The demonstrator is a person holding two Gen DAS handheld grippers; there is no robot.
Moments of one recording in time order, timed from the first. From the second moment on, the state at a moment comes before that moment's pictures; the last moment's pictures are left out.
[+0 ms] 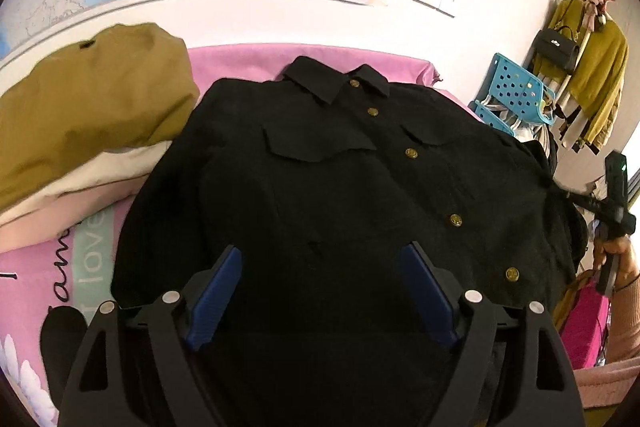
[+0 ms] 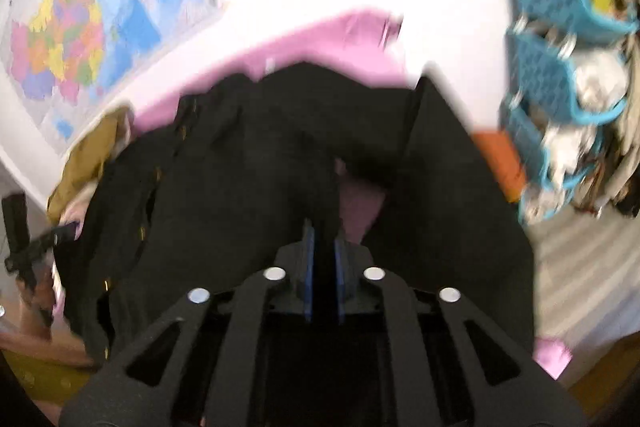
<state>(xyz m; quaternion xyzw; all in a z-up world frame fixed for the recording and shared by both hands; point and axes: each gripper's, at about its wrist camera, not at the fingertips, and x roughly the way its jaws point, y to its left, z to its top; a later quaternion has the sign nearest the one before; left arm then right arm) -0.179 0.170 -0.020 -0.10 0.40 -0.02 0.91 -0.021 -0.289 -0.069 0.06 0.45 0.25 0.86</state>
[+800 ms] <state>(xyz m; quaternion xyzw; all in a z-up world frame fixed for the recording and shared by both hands) -0.156 0.133 -0.023 -0.07 0.40 -0.07 0.91 -0.039 -0.339 -0.036 0.04 0.42 0.22 0.88</state>
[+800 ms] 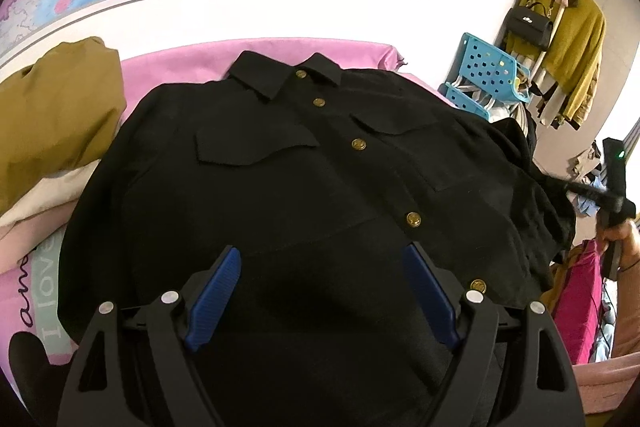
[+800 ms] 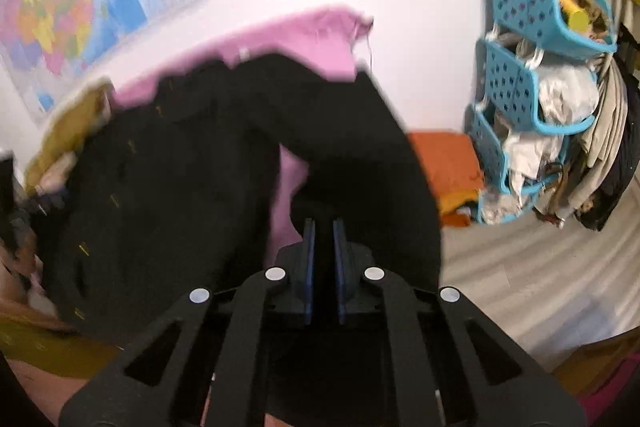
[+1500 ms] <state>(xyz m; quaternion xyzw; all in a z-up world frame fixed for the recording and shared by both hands) -0.163 0.160 0.040 -0.09 0.30 -0.14 0.94 0.001 -0.082 0.072 0.06 0.35 0.55 0.75</state>
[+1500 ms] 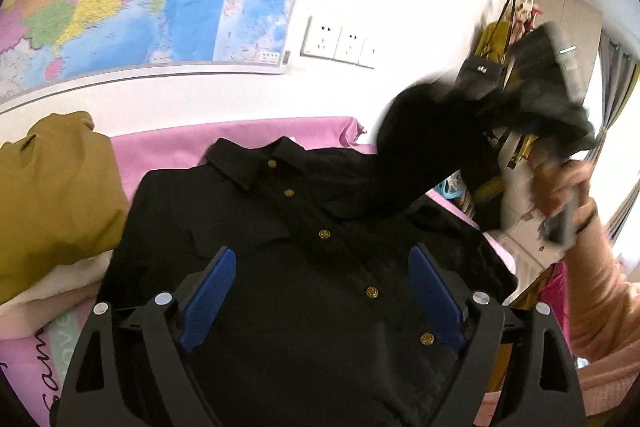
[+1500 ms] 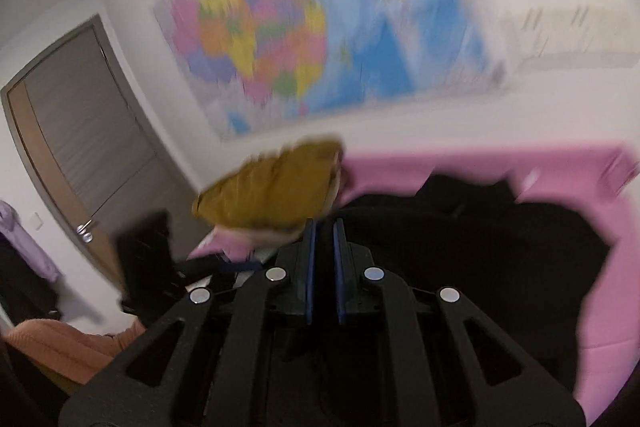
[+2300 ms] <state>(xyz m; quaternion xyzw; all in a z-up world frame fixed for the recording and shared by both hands) -0.061 0.141 -0.043 -0.09 0.47 -0.15 0.86 0.106 -0.216 -0.067 0.14 0.48 0.32 0.80</state>
